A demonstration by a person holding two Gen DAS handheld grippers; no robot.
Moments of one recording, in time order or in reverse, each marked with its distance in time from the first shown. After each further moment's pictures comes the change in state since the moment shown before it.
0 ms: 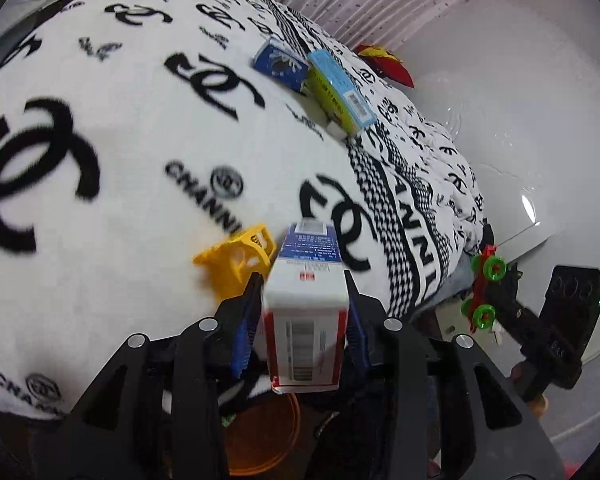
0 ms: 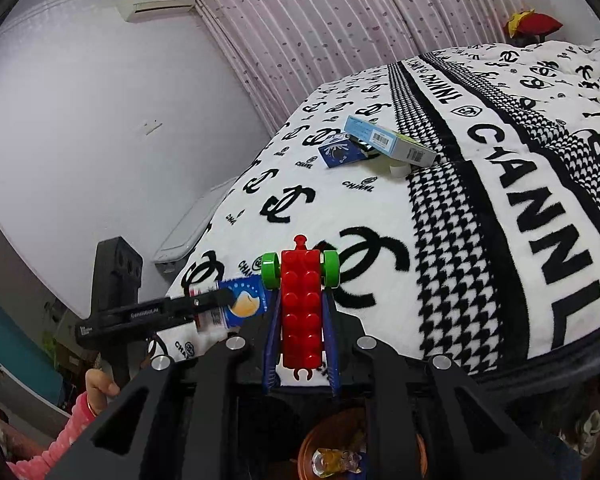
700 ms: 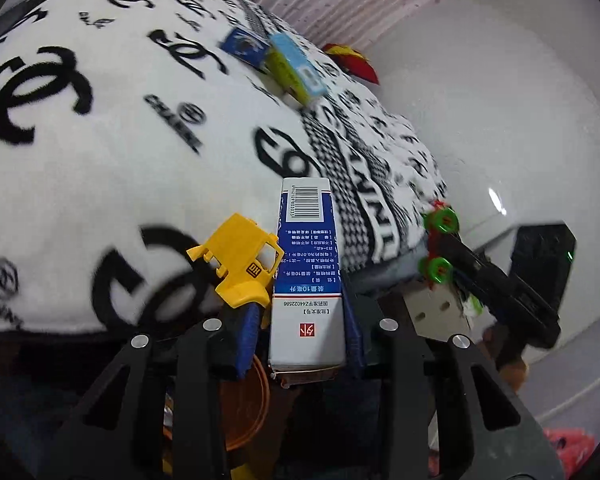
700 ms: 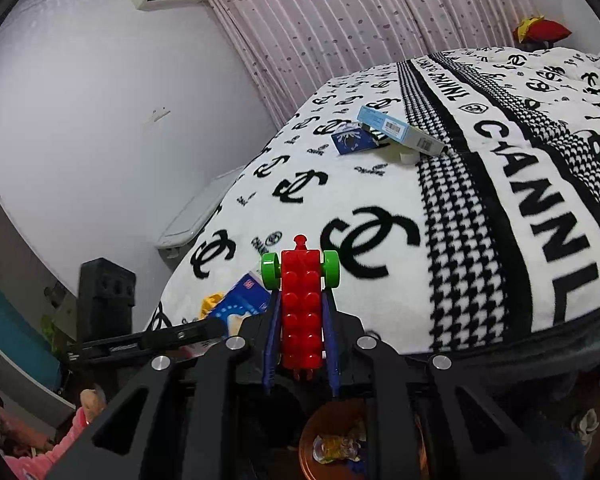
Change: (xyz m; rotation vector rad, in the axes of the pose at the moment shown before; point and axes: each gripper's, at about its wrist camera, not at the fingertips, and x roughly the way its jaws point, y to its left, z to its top) left arm -0.024 -0.021 -0.067 0.033 -0.006 -0.138; right arm -0.016 0.015 -0.029 -0.039 0.027 0.000
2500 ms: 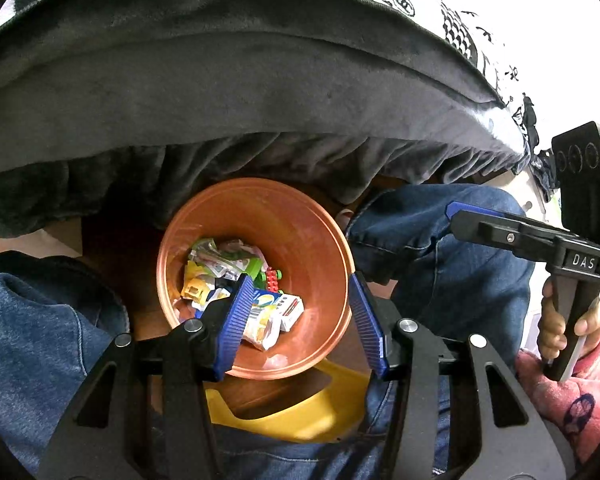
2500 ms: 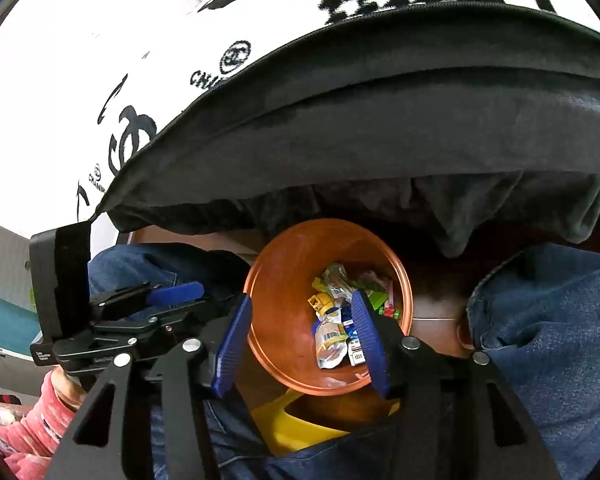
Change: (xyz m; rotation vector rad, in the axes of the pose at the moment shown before) left arm 0.107 0.035 -0.134 0.084 0.332 0.288; right arm 0.067 -0.078 -0.153 0.167 0.417 -0.097
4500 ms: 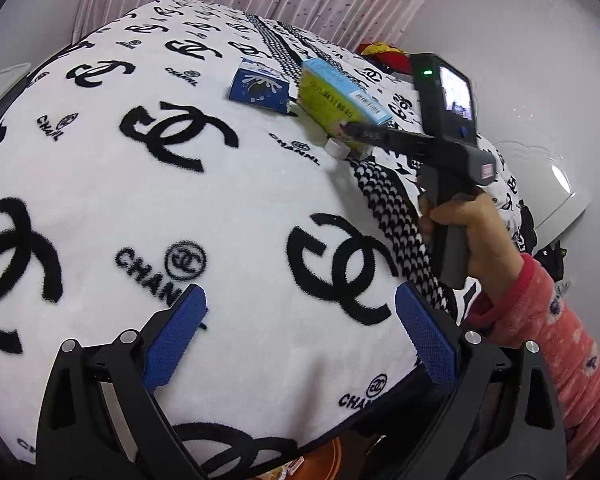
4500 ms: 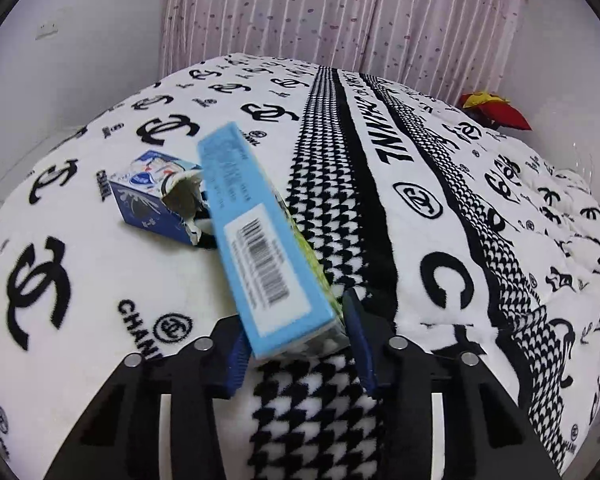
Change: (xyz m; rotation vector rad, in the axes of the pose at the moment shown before) left arm -0.114 -0.001 0.208 -0.014 -0.365 0.032; right arm -0.002 0.048 0.378 -0.265 -0.405 -0.547
